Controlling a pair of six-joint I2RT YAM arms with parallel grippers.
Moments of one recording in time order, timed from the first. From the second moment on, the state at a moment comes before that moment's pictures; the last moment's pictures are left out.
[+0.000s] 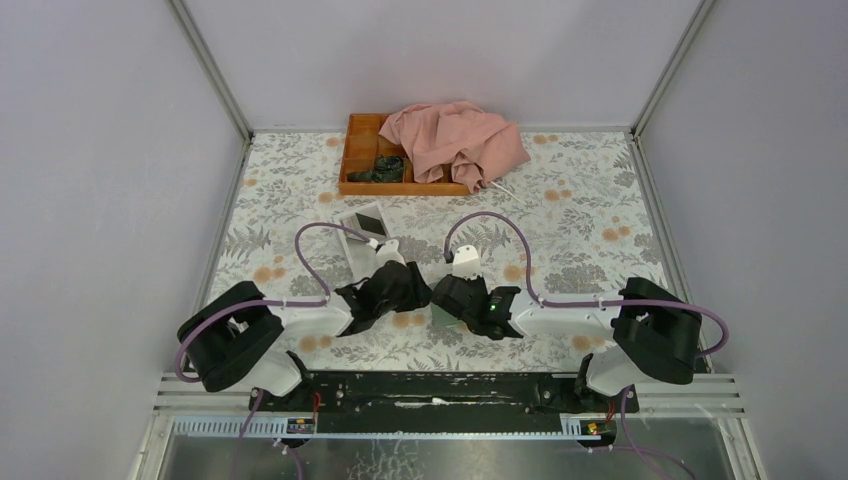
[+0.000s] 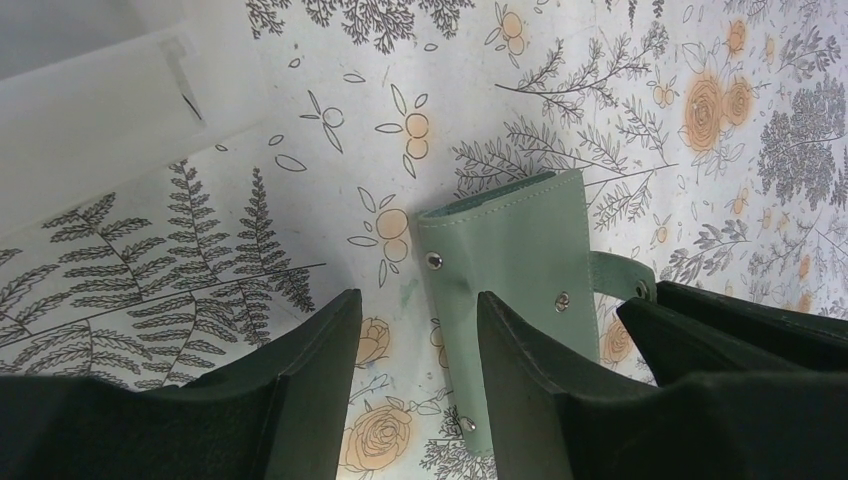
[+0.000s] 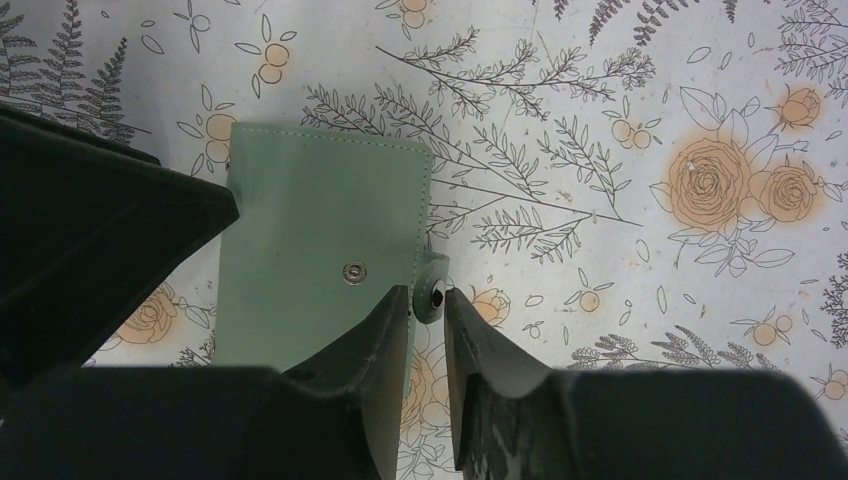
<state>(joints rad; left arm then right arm) -0.87 1.44 0.47 0.27 -0.19 -0.92 1.14 1.49 0.76 -0.27 0.64 0.64</state>
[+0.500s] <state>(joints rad) -0.89 1.46 0.46 0.31 -0.18 -0.93 1.15 1.49 0.77 -0.30 0.66 0.64</state>
